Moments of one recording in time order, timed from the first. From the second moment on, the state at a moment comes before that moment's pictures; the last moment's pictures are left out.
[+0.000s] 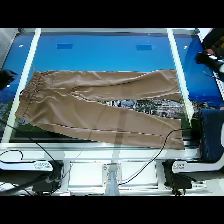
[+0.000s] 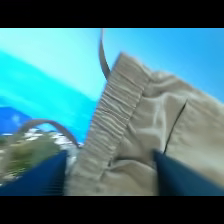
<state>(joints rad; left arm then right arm) 0.68 -1.51 1.43 0.95 -0.91 -1.10 -0.47 -1.48 1.41 -0.97 0.53 1.04</state>
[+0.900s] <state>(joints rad) 0.95 -1.24 1.17 1.02 -1.12 -0.97 -0.94 -0.97 0.76 -1.18 1.47 1.19</state>
